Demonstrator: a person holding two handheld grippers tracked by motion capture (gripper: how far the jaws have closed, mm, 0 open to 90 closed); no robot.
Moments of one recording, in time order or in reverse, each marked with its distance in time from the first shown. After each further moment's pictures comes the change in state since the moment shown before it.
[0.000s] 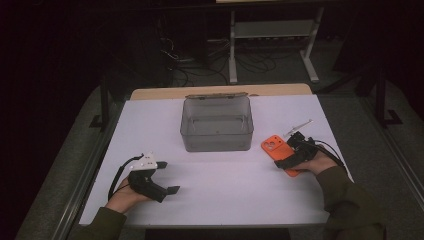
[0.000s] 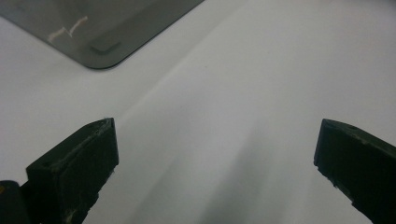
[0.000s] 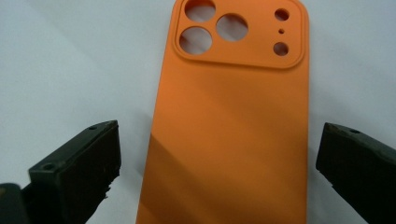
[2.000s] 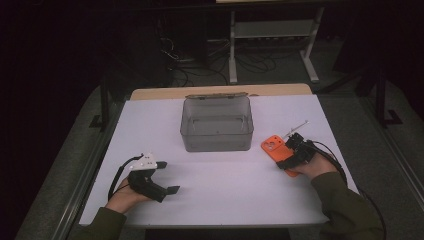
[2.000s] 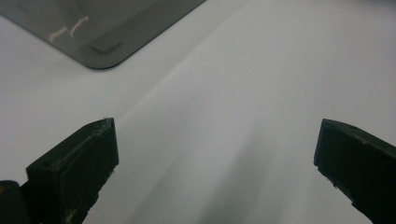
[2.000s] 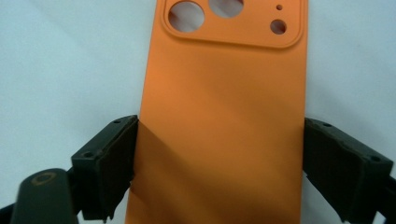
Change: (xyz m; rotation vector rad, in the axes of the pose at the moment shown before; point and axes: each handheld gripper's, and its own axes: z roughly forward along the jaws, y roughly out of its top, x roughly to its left) left arm 0.000 0.000 -0.001 -0.002 0.001 -0.002; right arm 0.003 0.001 0.002 0.073 -0.049 -0.011
